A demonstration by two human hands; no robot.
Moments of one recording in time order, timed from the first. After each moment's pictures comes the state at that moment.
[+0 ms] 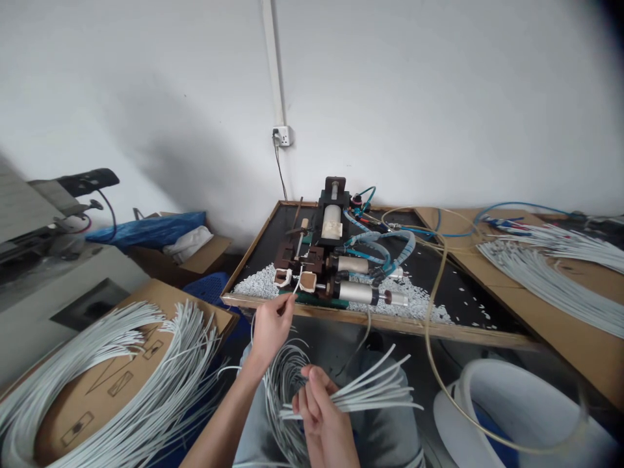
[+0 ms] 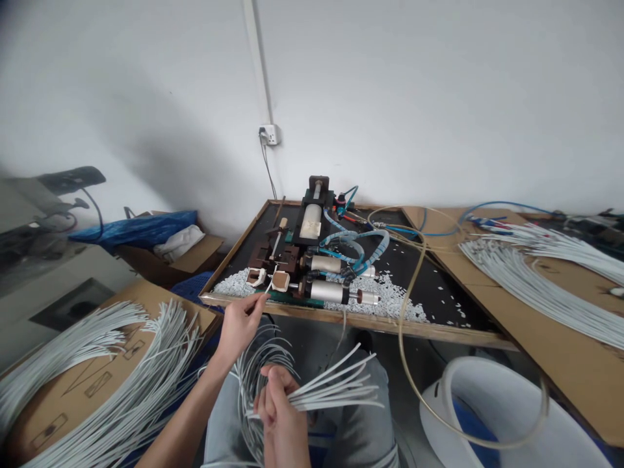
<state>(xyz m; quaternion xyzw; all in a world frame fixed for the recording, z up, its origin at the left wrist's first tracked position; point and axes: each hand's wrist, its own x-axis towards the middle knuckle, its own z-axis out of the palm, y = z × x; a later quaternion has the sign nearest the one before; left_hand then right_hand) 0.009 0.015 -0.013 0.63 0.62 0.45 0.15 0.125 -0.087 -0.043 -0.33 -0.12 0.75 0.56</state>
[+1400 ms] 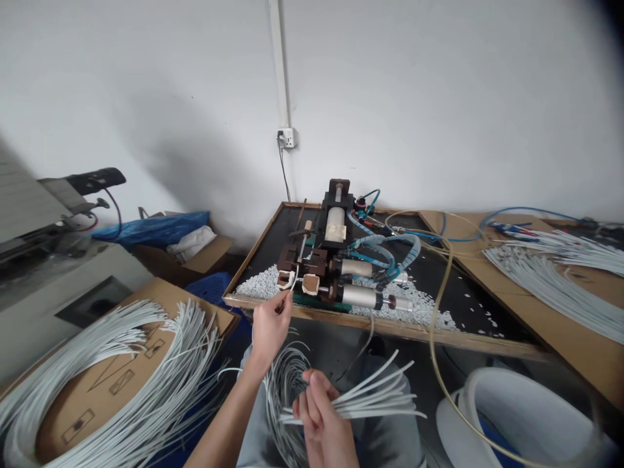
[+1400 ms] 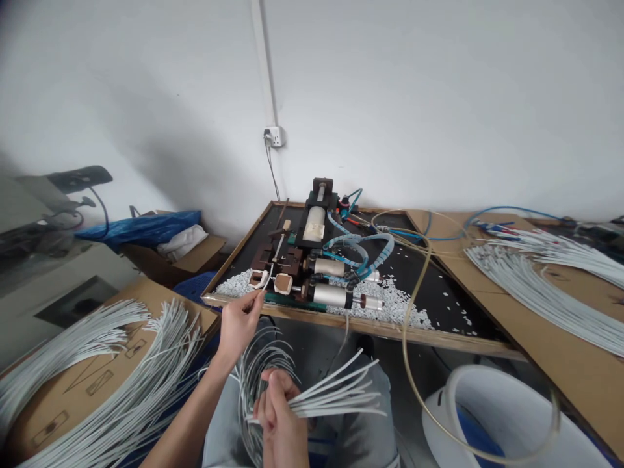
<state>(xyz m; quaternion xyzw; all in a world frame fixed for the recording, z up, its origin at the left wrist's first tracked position) 0.006 0.019 -0.015 0.60 0.64 0.47 0.10 0.123 -0.088 -0.056 -0.31 -0.11 0.76 0.56</state>
